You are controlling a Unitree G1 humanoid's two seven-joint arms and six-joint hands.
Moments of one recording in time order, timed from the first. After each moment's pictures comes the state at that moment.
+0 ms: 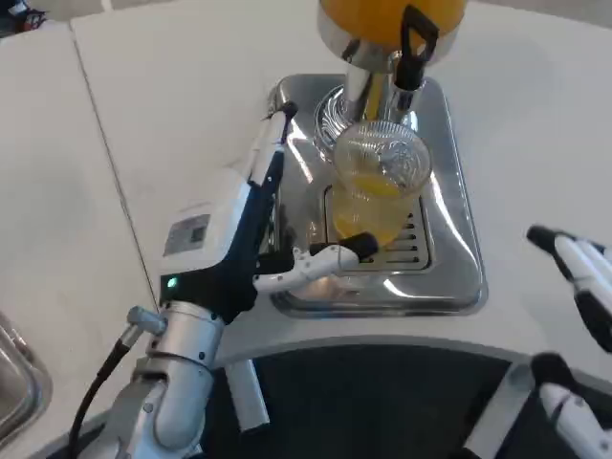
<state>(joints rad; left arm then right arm) -0.47 0.29 -0.24 0.35 0.66 -0.28 0.37 0.62 -0.36 -0.36 -1.00 -0.48 -0.12 0.35</state>
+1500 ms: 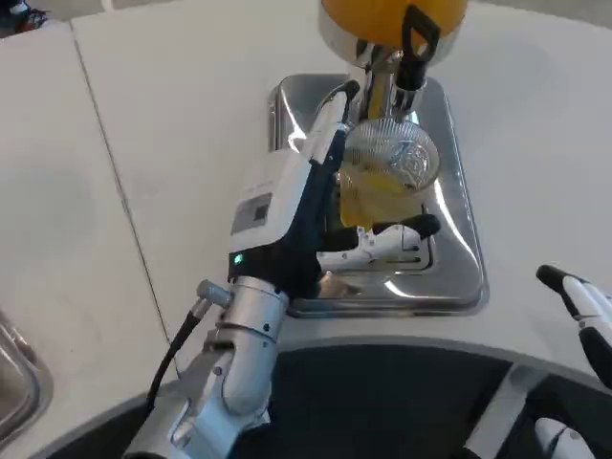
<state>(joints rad) -0.68 0.15 -0.29 0.67 0.62 -0.38 0.47 0.70 -0.25 -0.30 -1.03 -0.53 -0.10 0.37</state>
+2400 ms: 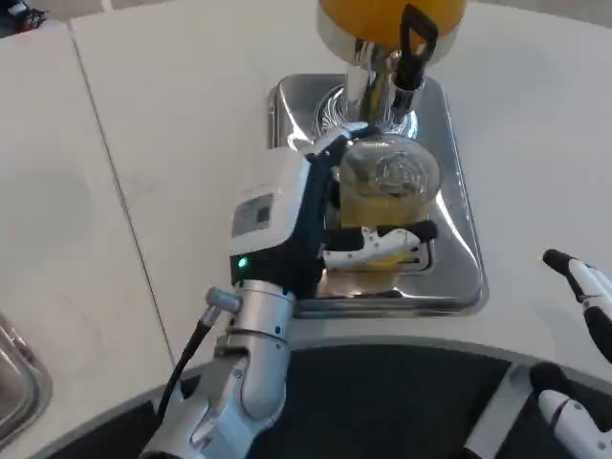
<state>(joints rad) -0.69 0.12 -0.33 0.70 0.65 -0.30 0.62 0.59 -0.24 -0.31 -1.03 -0.54 0.02 0.45</state>
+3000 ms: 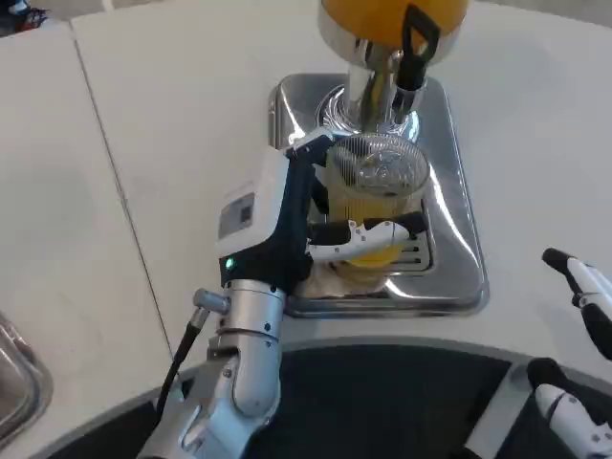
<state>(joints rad) -0.66 0.12 -0.29 0.66 0.60 -0.30 0.59 0.55 -0.23 -0.29 -1.03 -0.57 0.05 0.48</state>
